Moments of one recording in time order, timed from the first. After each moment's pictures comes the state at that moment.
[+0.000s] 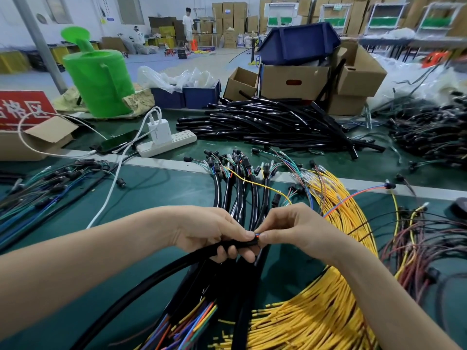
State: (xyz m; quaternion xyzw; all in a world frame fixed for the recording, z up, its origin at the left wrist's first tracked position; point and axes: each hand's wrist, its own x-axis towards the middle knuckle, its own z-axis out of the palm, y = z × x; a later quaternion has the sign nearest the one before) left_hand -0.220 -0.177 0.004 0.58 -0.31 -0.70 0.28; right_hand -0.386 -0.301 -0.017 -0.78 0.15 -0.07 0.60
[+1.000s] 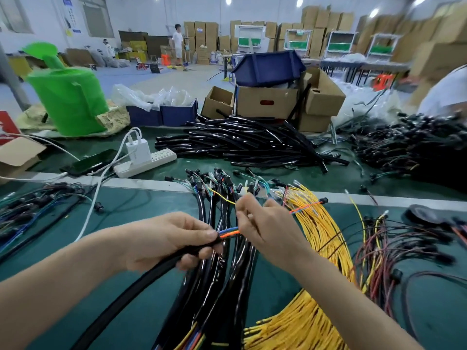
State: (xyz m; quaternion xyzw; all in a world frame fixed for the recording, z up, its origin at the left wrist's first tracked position) left_hand -0.207 -0.141 0.035 0.54 -0.39 -0.64 0.38; right_hand -0.359 -0.269 0.006 -0.94 0.14 -0.27 0.12
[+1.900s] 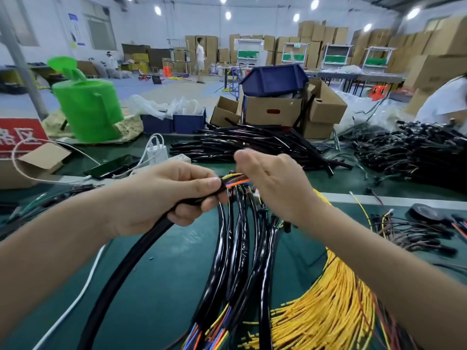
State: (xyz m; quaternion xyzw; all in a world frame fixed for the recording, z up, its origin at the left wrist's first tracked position) left_hand -0.194 -0.092 0.104 0.52 -0.53 -0.49 0.46; right_hand -0.337 -0.227 0.092 -0.92 0.16 -0.32 0.16
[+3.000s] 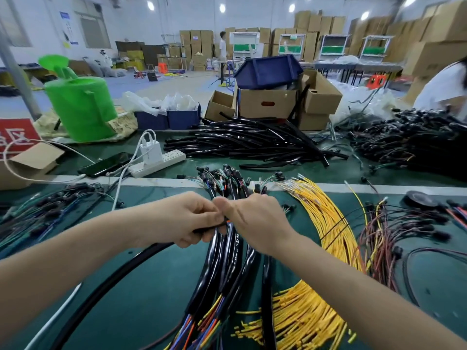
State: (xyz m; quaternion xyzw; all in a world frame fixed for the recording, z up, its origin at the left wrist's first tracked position) left_hand -0.201 -0.114 0.058 0.66 -0.52 -0.45 0.30; right_hand -0.334 -0.227 0.020 -0.95 0.17 -0.24 0.08
